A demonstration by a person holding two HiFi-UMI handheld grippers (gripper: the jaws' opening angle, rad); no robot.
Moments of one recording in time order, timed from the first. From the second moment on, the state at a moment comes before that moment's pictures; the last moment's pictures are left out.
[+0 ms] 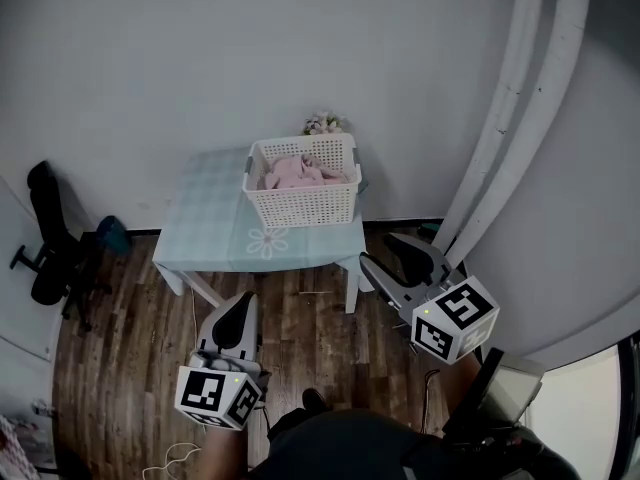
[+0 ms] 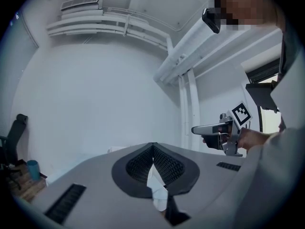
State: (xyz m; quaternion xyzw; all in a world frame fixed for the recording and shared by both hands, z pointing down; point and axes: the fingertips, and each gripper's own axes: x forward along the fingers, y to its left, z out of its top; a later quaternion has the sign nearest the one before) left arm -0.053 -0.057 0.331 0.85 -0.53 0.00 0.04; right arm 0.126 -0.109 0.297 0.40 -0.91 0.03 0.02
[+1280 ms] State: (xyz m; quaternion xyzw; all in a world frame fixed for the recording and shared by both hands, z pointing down) left arm -0.113 -0.321 0.339 0.84 -0.54 0.02 0.05; right arm 0.047 -0.373 0.317 0.35 -0.93 0.00 0.13
